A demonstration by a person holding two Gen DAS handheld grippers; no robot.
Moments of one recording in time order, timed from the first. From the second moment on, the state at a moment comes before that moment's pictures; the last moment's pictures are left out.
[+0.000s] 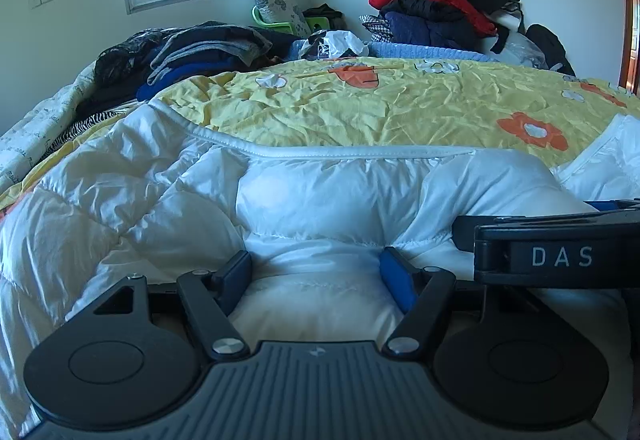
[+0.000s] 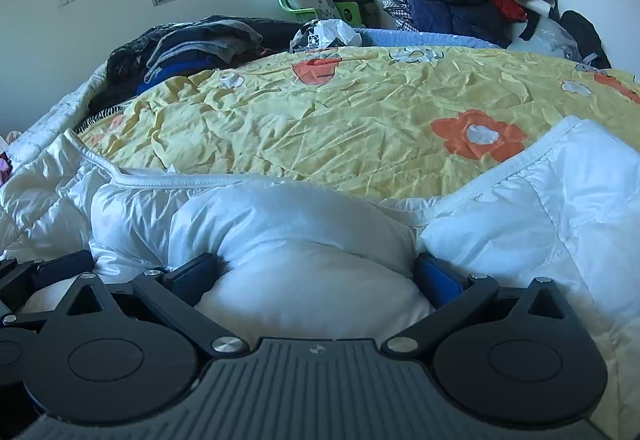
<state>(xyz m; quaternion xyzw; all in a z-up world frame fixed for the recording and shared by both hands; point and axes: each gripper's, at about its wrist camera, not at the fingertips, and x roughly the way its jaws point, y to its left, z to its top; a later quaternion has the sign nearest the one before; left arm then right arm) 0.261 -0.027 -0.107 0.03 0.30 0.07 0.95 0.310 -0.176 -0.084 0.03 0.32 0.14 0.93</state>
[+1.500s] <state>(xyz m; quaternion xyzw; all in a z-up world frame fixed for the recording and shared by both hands) 0.205 0.199 -0.079 -0.41 0.43 0.01 0.80 0.238 -0.234 -0.043 0.43 0.29 0.34 0.78</state>
